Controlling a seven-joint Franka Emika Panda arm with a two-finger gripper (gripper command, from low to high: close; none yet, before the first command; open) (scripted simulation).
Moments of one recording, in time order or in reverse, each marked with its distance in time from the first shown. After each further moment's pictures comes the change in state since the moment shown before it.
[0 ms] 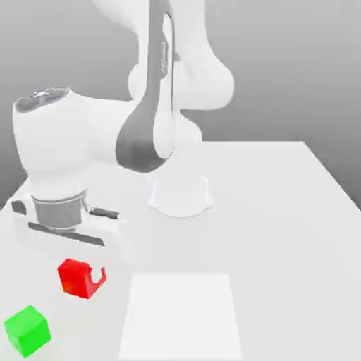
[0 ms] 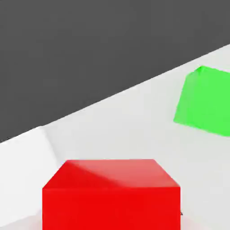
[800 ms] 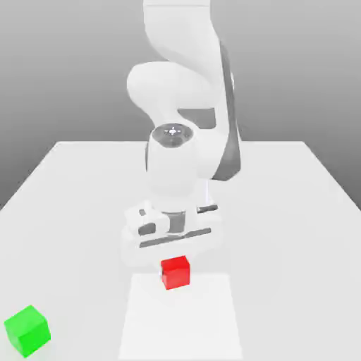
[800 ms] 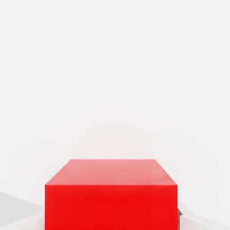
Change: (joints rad) arm 0.209 -0.037 0.192 -0.523 -0.114 0.496 -0.433
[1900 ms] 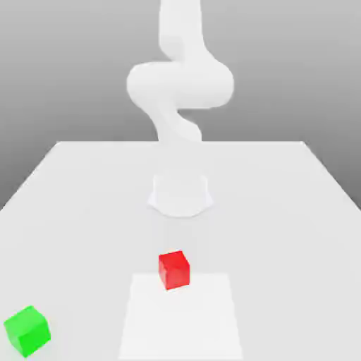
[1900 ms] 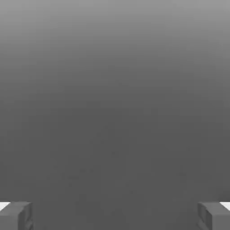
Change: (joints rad) arm 0.019 -0.877 0.025 0.573 -0.031 -0.726 0.384
